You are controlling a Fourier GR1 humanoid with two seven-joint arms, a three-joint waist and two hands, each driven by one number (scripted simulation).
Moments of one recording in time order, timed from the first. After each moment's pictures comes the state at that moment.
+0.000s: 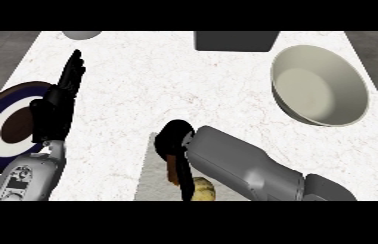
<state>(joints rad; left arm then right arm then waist) -0.26 0.33 -0.09 -1.56 -0.05 0.24 0.17 -1.01 -0.01 1.14 -0.82 0.46 0.54 0.03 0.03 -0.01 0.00</state>
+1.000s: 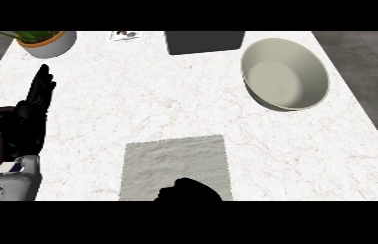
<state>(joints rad) -0.13 0.37 0.01 -1.59 -0.04 0.25 0.17 -0.41 -0.22 1.08 -1.57 0.46 0.10 0.14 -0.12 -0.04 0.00</state>
